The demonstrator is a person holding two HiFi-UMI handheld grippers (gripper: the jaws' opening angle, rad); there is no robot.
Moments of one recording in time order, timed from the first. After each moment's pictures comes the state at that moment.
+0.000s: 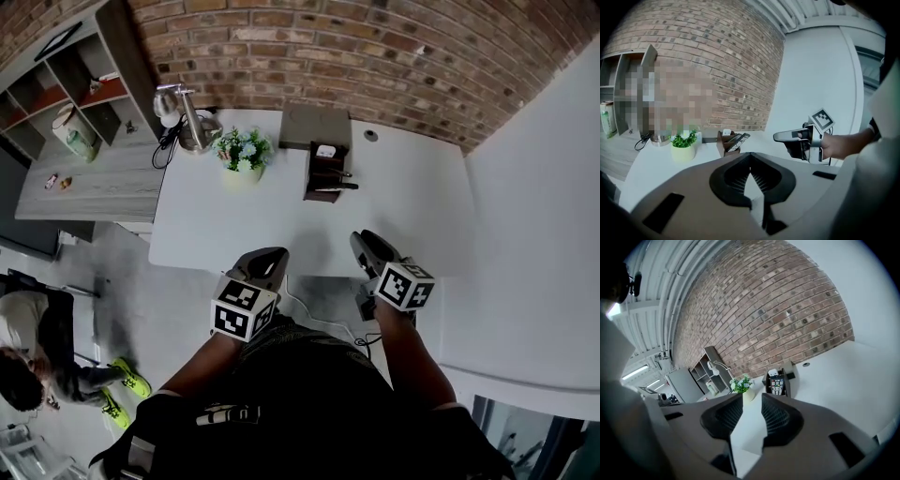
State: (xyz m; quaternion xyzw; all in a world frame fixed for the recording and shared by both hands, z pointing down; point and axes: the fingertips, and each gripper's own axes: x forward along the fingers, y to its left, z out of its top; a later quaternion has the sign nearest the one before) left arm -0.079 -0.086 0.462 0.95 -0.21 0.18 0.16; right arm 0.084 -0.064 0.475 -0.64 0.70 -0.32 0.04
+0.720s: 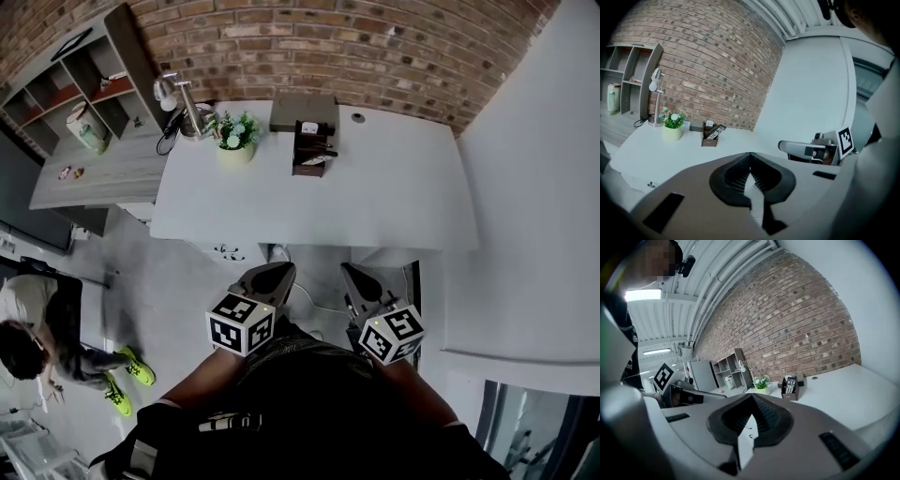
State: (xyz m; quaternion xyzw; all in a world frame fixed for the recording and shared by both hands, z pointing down) left arm -0.072 0.060 0.444 0.95 -0.19 0.15 0.21; right arm 0.012 0.102 0.432 -0.61 0.77 -0.18 0.01
